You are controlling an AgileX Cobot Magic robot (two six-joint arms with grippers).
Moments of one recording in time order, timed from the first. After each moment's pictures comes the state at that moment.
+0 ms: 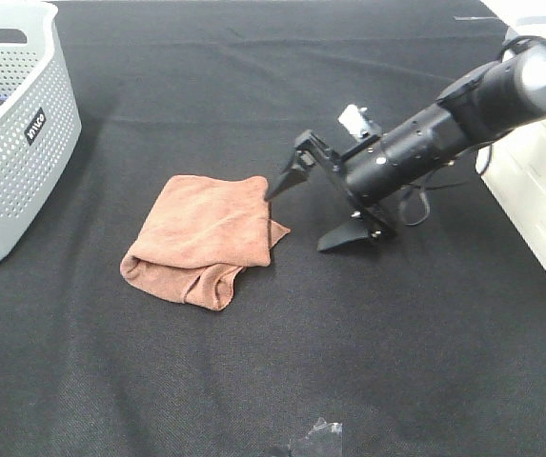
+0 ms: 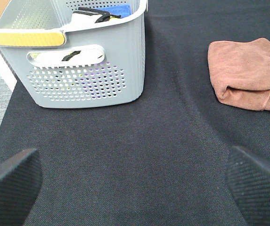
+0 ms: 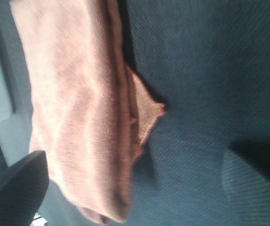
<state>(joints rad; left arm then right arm) 0.01 0.00 -0.51 -0.02 1.05 0.07 0.28 2.27 -1.39 1.07 0.79 -0.38</state>
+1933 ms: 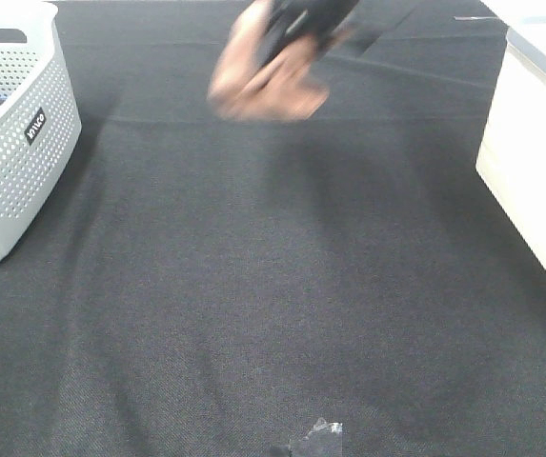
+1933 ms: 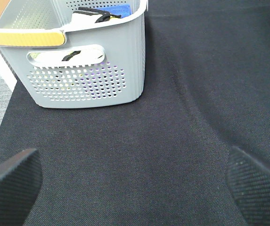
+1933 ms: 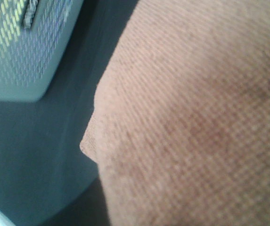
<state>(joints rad) 0.01 0.00 -0.51 -0.02 1.05 0.07 0.39 2.17 -2.19 0.47 1.20 -0.06</state>
